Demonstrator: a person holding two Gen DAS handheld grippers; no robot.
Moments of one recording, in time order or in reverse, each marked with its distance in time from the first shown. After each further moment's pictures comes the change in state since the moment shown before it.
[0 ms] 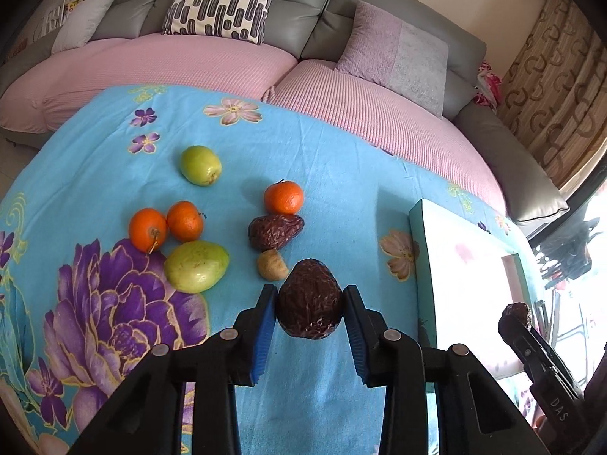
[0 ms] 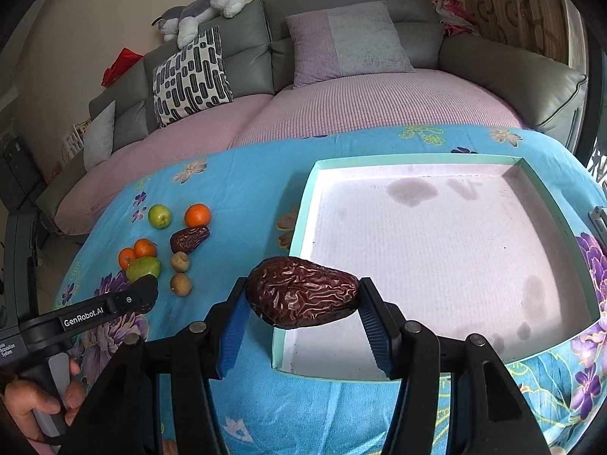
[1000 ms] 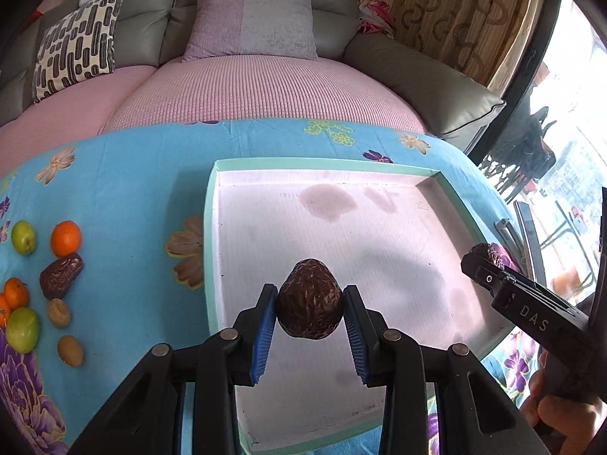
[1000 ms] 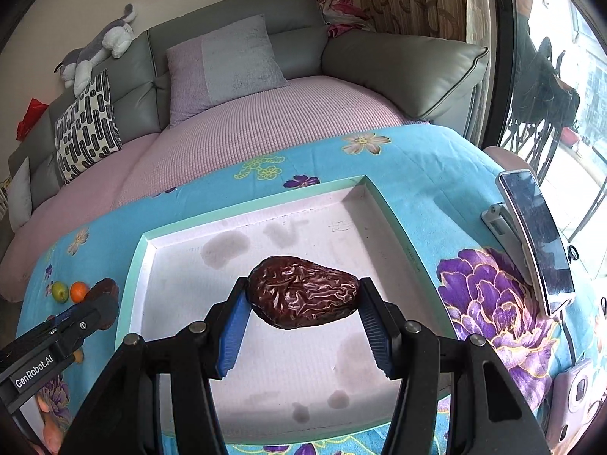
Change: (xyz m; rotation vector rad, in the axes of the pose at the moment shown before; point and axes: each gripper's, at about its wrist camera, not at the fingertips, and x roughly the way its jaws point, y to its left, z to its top) left arm 0.072 -0.173 -0.034 0.379 0.090 -0.138; right arm -0.010 -0.147 0.036 0.205 0.007 -0.312
